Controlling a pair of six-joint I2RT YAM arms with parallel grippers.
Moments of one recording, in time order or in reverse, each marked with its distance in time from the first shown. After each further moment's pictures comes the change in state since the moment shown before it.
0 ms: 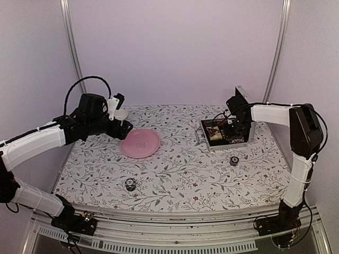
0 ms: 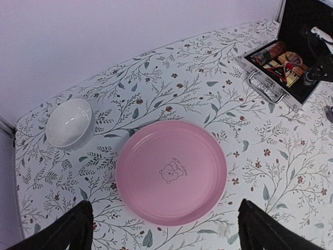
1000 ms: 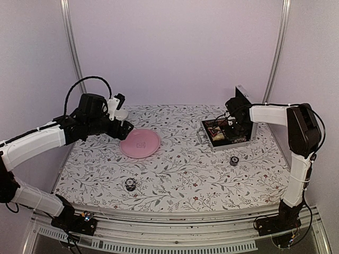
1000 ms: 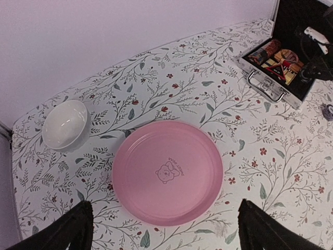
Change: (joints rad) left arm 0.000 0.000 -0.001 0.005 0.023 0.006; right arm -0.006 0.028 0.005 -0.001 0.108 -0.026
